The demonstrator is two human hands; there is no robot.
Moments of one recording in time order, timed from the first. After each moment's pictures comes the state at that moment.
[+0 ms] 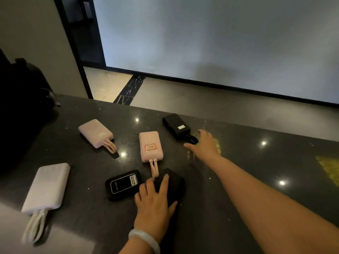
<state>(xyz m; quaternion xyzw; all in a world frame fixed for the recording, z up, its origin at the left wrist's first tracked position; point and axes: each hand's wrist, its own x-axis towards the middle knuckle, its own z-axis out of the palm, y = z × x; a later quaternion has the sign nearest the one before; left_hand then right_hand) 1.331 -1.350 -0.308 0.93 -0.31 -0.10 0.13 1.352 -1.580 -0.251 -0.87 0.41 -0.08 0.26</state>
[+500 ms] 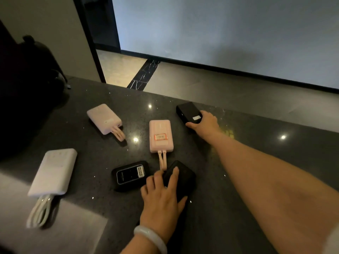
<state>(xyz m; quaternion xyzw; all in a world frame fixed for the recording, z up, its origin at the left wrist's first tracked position) 1.326 -1.347 -0.306 0.94 -0.31 -0.09 0.12 1.426 -1.605 -0.279 -0.88 0.38 -0.08 0.28</state>
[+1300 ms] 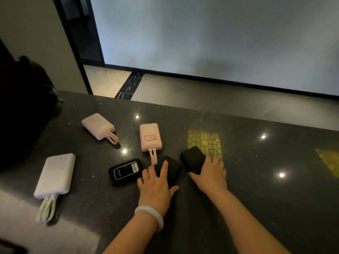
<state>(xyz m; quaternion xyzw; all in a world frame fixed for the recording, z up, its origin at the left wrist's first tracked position) 1.324 -1.349 -0.291 0.94 -0.32 -0.10 0.11 1.248 -1.498 -0.264 -0.88 0.45 0.00 0.13</state>
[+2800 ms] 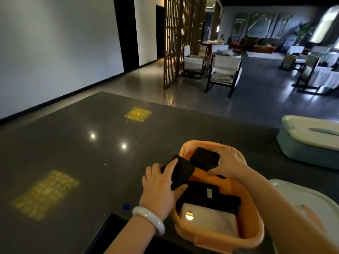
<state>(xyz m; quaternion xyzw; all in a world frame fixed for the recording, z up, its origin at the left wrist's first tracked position) 0.739 -1.307 -0.178 0.45 -0.85 -0.16 0.21 0.494 -1.285 -0.153 -0.55 0.81 -0.13 0.15</state>
